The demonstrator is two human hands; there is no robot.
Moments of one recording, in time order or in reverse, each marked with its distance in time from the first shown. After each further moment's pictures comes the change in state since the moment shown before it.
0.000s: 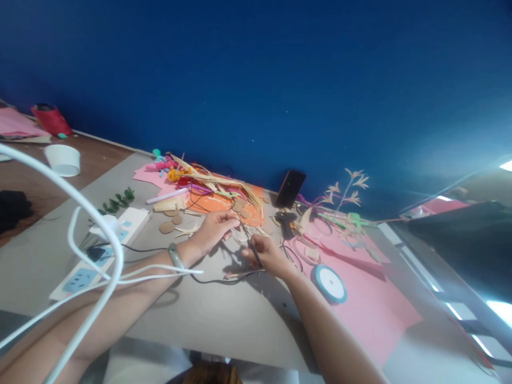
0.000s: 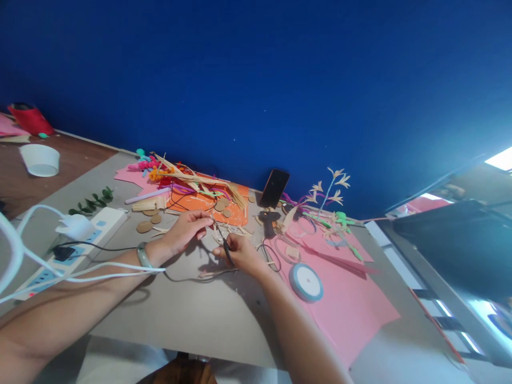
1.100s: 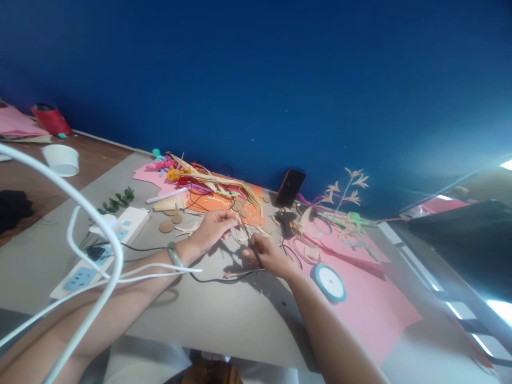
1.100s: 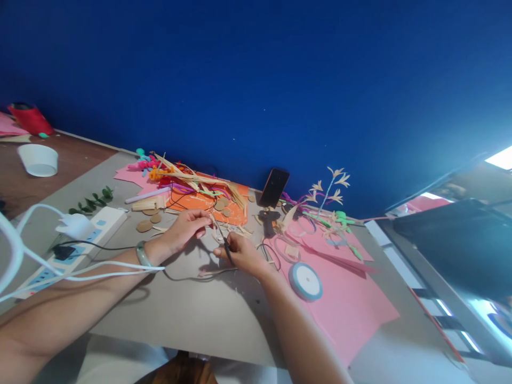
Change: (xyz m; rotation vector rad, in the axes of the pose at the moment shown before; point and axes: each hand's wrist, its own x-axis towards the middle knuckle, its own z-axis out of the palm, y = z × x) left_hand 0.003 -0.004 -0.002 0.007 -0.031 0.013; right_hand 0.000 0.006 -0.010 -0.236 -0.013 -0.051
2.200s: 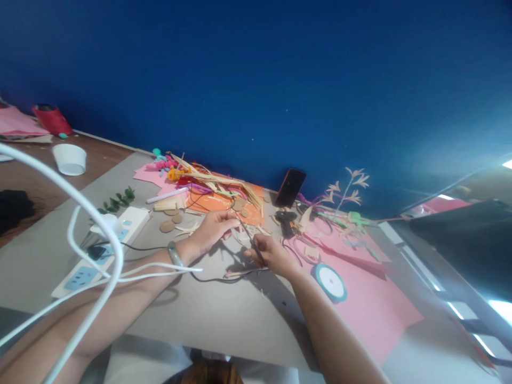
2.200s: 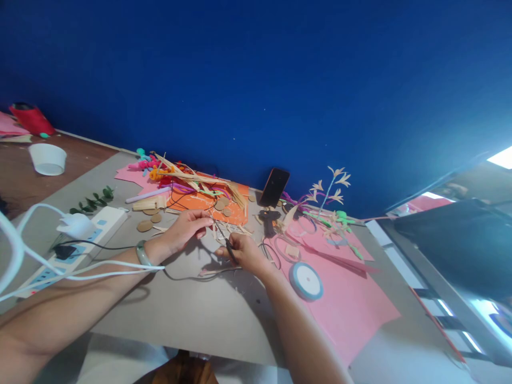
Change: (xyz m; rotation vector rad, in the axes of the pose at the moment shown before) left_hand -0.001 0.002 0.000 0.030 -0.036 0.004; right_hand -0.004 -0.008 -0.002 0.059 0.001 0.091
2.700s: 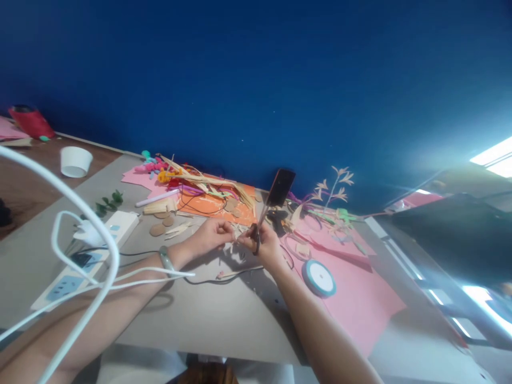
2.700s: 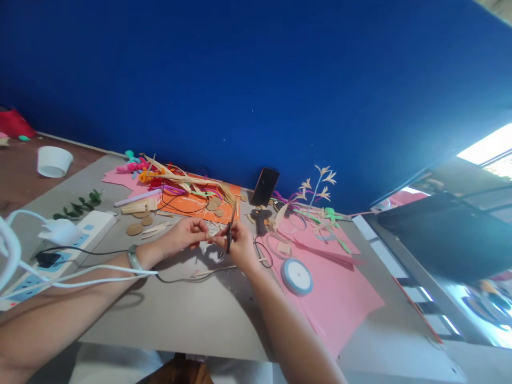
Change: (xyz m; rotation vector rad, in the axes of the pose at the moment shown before) left_hand -0.002 -0.013 0.002 0.204 -0.150 -0.106; right_hand 0.007 0.005 0.010 0.223 0.403 -0.225
